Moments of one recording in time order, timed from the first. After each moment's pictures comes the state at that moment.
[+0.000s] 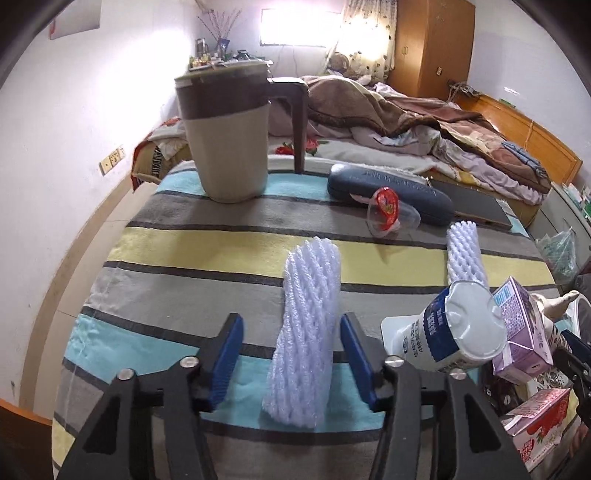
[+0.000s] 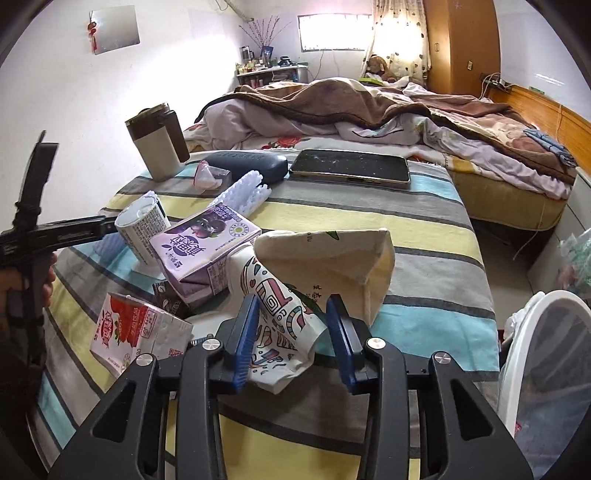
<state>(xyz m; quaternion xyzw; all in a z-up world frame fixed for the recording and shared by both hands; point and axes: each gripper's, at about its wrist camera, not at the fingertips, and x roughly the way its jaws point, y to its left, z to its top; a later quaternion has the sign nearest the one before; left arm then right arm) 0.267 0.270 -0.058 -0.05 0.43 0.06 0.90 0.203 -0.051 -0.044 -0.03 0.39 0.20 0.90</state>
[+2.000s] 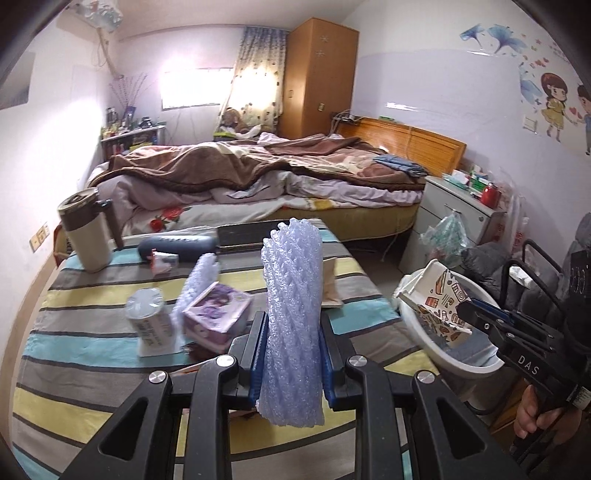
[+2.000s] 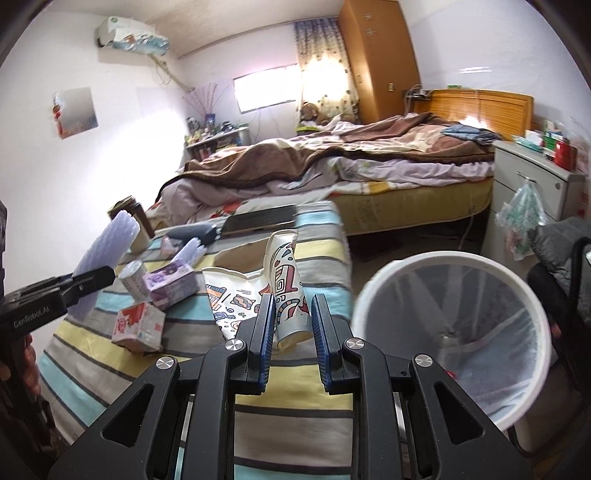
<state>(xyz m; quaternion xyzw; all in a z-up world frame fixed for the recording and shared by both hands) 0.145 0.060 0.040 -0.01 0.32 -0.12 0.94 0.131 -0.176 -0.006 0.08 0.30 0.11 0.94</state>
